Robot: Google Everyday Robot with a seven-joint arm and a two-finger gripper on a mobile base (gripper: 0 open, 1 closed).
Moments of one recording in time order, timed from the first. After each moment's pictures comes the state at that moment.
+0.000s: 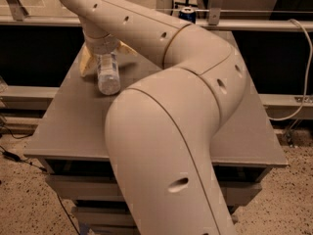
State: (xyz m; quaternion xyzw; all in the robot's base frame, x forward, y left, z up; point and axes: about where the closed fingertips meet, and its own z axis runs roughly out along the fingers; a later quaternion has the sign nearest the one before) arm 0.734 0.127 0.834 -0.21 0.97 -0.03 0.15
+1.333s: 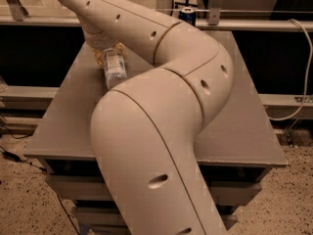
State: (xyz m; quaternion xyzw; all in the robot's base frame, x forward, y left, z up) arm 0.746 0.124 0.845 -0.17 0.97 -0.06 0.15
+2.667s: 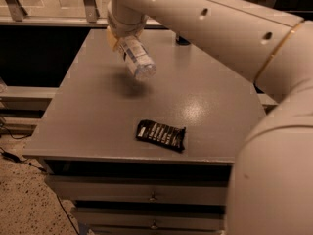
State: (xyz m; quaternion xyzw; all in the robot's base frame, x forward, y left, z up) arm 0.720 0.076 0.926 -0.29 0.90 0.02 0.33
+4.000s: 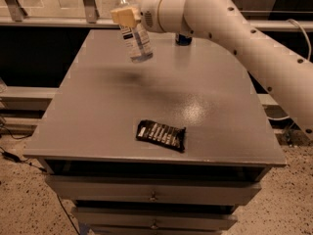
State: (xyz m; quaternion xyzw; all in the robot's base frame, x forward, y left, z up) arm 0.725 0.060 1.006 -0.33 0.69 0.25 0.59
